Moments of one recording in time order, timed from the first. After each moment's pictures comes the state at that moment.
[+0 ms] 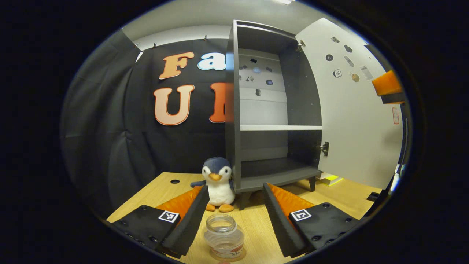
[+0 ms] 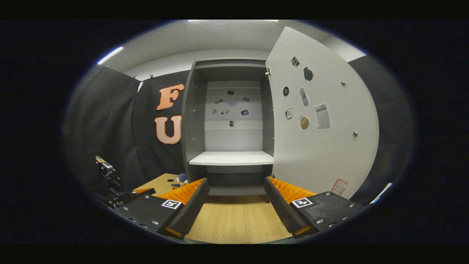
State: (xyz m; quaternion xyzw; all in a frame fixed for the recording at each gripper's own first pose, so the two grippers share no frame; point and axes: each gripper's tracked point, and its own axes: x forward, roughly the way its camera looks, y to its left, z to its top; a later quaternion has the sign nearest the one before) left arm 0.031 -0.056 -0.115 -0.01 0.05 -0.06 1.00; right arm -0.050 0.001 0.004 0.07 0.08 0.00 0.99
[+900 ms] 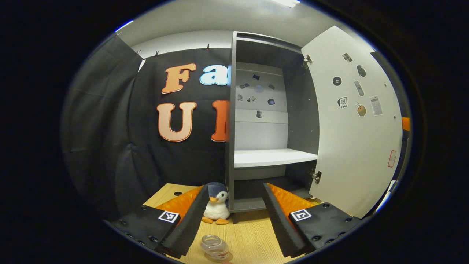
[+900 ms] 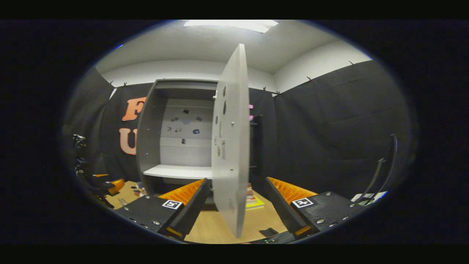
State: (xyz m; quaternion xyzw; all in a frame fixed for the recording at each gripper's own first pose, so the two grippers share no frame) left arm 0.025 -0.072 -0.019 -0.03 0.04 -0.03 1.00; right arm -0.125 -0.181 0.061 0.01 0.02 -0.16 0.99
